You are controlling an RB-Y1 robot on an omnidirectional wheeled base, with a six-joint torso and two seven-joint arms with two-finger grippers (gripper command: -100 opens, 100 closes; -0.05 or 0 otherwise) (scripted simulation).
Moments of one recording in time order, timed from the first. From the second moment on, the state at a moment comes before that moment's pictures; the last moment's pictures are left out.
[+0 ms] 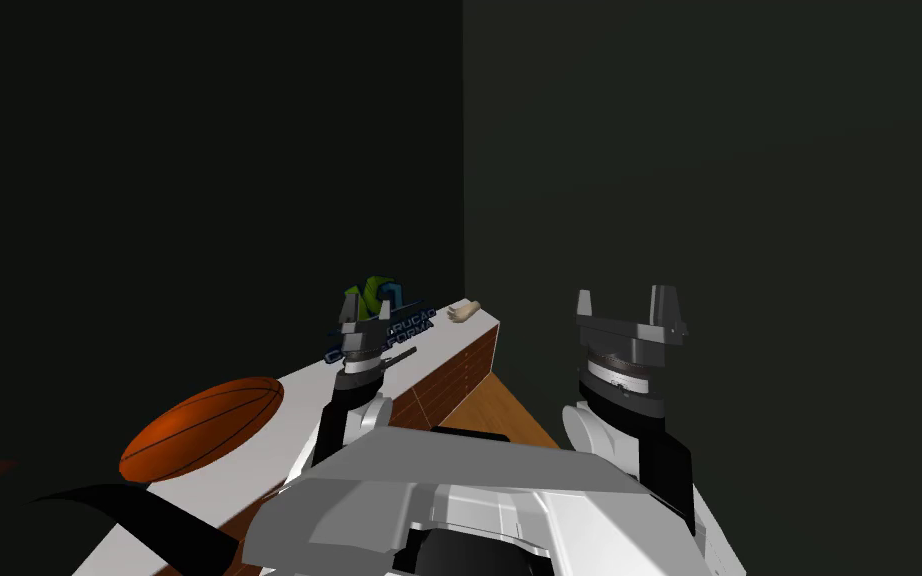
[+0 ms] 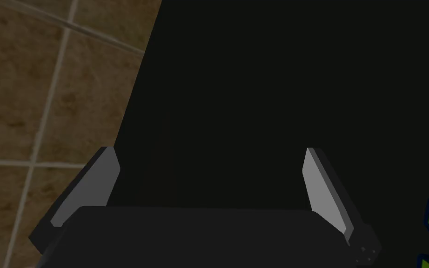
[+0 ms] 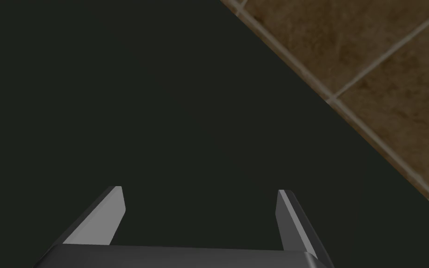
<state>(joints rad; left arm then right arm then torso) 0.52 0.03 -0.01 -2.31 0.05 -0.61 -0.03 0.45 -0.02 0.02 -2.39 -0.10 -0.60 -0.15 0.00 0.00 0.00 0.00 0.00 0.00</state>
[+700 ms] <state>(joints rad) 0.50 0.08 0.05 -2.25 0.08 -0.44 -0.01 0.45 -0.02 0.02 -2.39 -0.10 -0.60 -0.15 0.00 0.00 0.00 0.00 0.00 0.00</state>
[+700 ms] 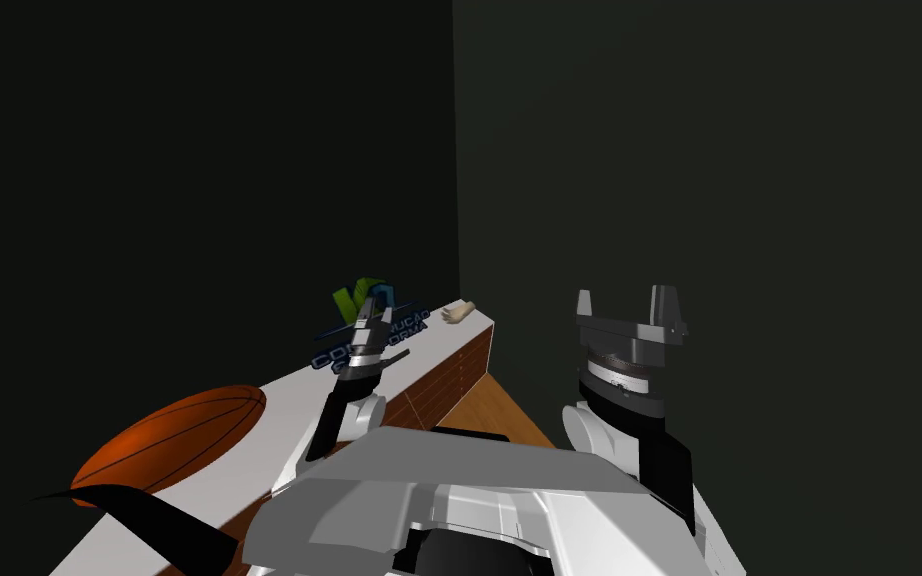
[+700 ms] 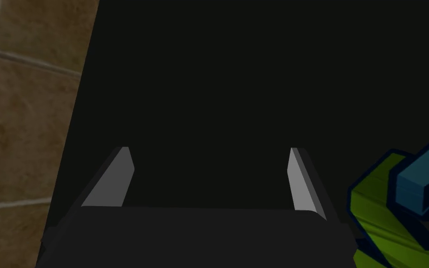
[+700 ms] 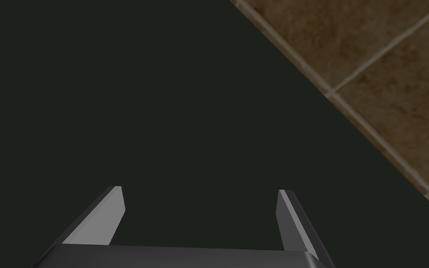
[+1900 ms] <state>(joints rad) 0.44 0.15 0.19 -2.12 0.14 -0.12 0.03 0.45 -0.02 0.02 -2.39 -0.10 -0.60 -0.15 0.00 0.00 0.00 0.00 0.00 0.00</state>
